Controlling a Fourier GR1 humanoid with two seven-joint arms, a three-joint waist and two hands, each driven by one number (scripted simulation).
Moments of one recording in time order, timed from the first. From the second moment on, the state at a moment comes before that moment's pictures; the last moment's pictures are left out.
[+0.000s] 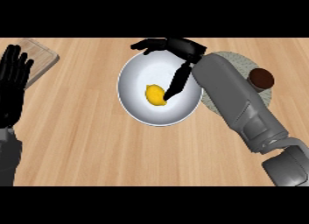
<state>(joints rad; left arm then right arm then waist) -0.28 0.30 0.21 -1.49 0.14 0.02 -0.01 -1.25 -0.10 0.17 -0.31 0.35 0.43 -0.64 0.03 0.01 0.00</state>
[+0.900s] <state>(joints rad) -0.33 0.27 0.17 -1.49 0.13 0.00 -0.02 -1.33 -0.40 -0.09 -0.12 0.15 0.53 -0.58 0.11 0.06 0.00</state>
